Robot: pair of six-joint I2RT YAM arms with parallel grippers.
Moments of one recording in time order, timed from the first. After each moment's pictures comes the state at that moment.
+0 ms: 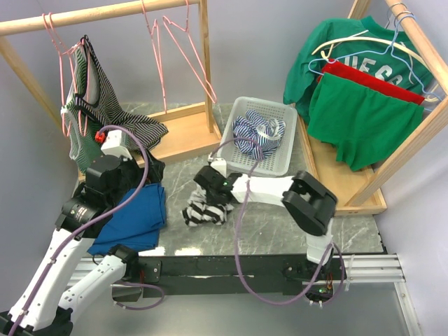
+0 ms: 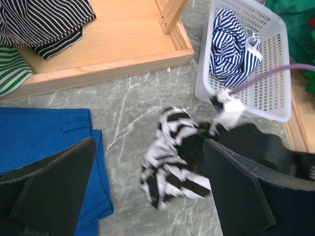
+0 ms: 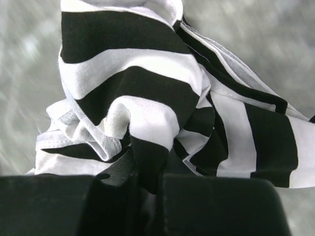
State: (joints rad) left arm -0.42 0.70 1.00 -0.68 -0.18 -0.49; right arm 0.99 1.92 1.24 -0.36 0.34 0.80
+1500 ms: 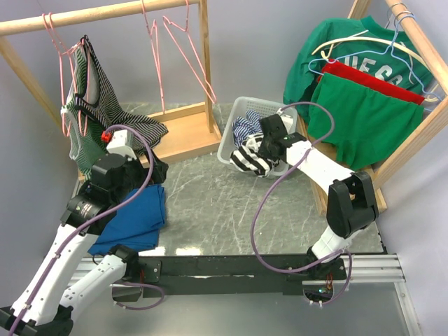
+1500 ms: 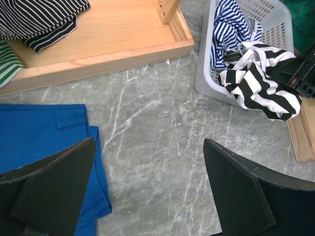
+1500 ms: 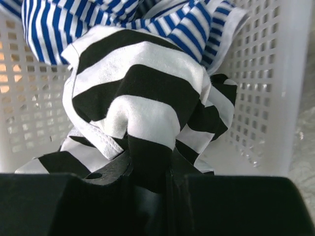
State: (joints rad) left arm -0.42 0.72 0.97 -0.66 -0.15 -0.49; right arm 0.42 1.65 1.26 -0.51 0.30 0.67
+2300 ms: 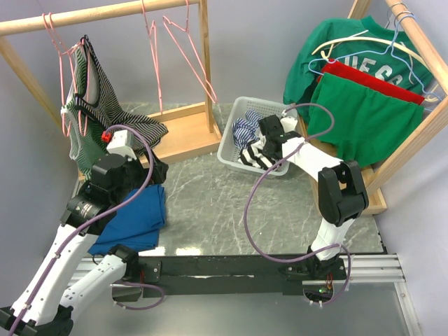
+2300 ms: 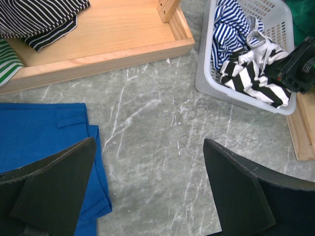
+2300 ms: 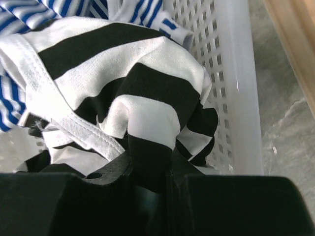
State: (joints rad) left arm -0.42 0.72 0.97 -0.66 -0.15 -0.49; right arm 0.38 1.78 1.29 -0.49 0.48 0.72
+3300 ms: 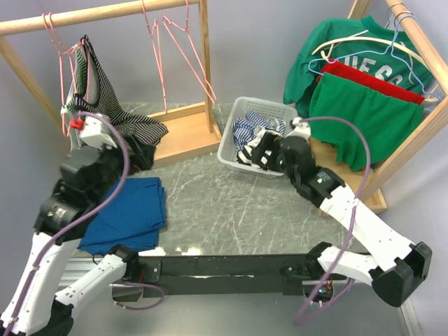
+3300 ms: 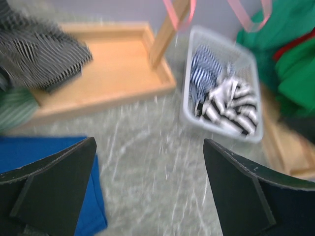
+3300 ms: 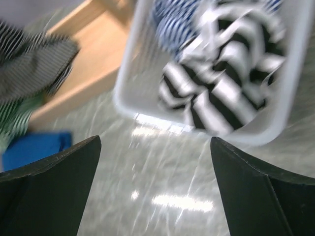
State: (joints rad) left arm -0.42 0.74 1.20 -0.72 -0.19 -0.48; right arm 0.56 1.08 1.03 -0.43 0.32 0.65
